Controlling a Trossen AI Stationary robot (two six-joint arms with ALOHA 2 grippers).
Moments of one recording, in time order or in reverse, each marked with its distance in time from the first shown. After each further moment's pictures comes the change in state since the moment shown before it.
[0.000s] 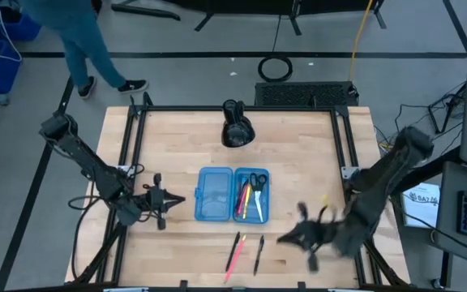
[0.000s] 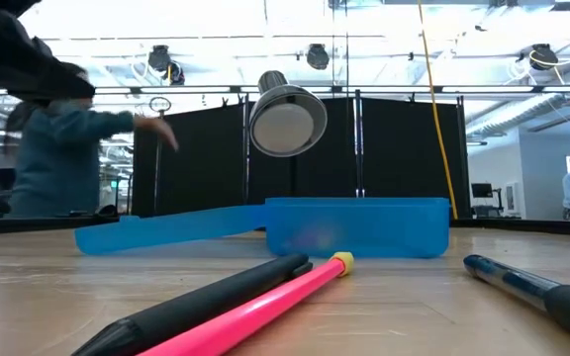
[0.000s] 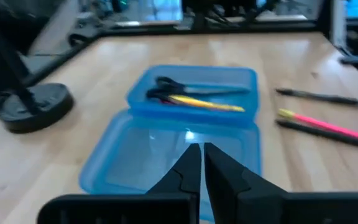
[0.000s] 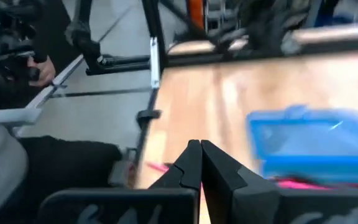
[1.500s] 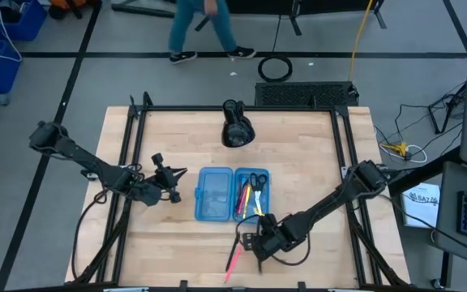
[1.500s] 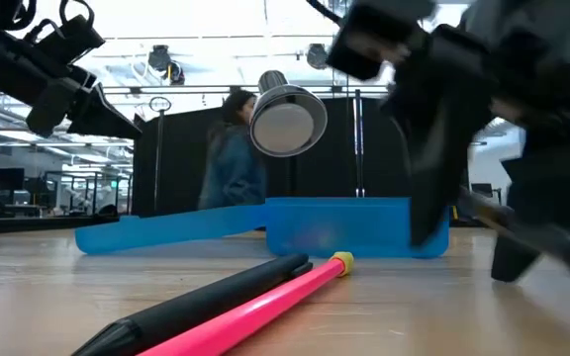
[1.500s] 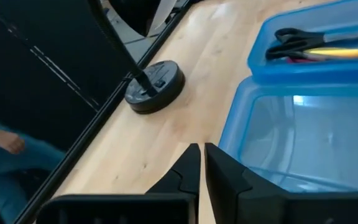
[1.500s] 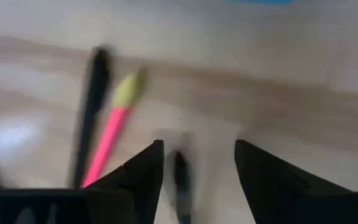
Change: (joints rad) left arm 0.349 -0.004 0.001 -0.149 -0.044 0.259; right arm -0.272 0.644 0.261 -0.307 -0.554 1.523
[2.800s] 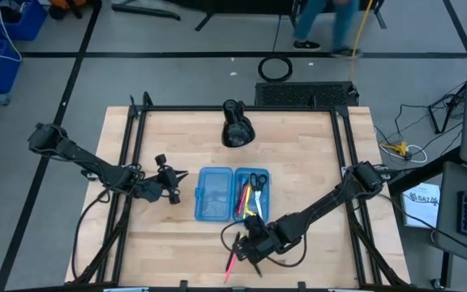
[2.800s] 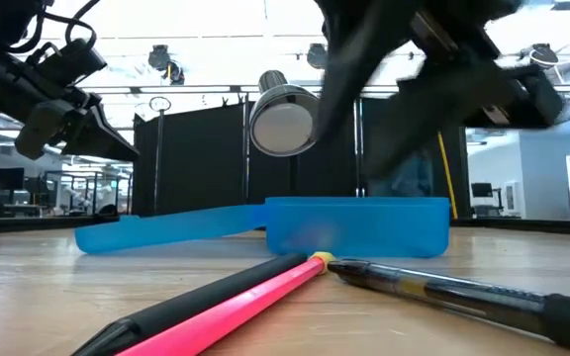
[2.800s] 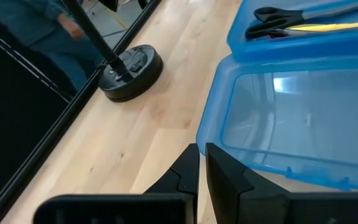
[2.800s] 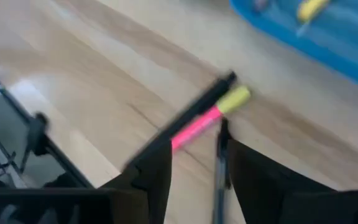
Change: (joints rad) left arm 0.055 0.000 -0.080 0.100 0.138 0.044; right arm -0.012 0.021 0.177 -0.071 0.131 -0.426
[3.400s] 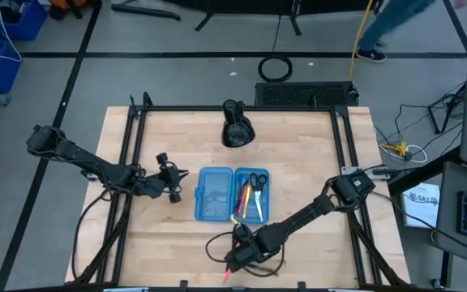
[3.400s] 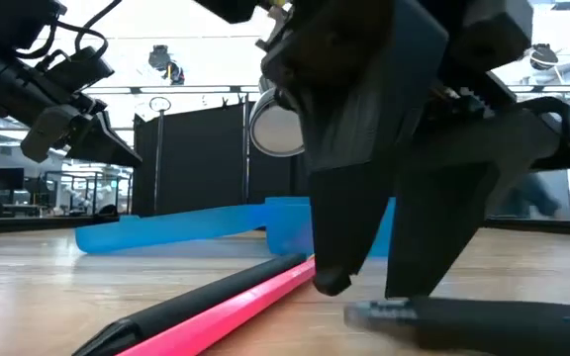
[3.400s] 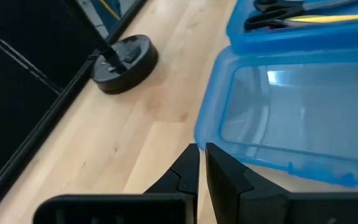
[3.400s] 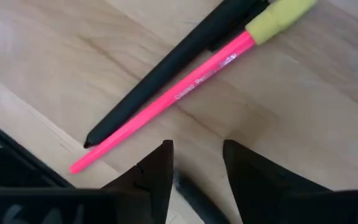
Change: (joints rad) left arm 0.059 0.000 0.000 -0.004 0.078 0.008; right arm -0.013 0.266 0.238 -0.233 -0.271 -0.010
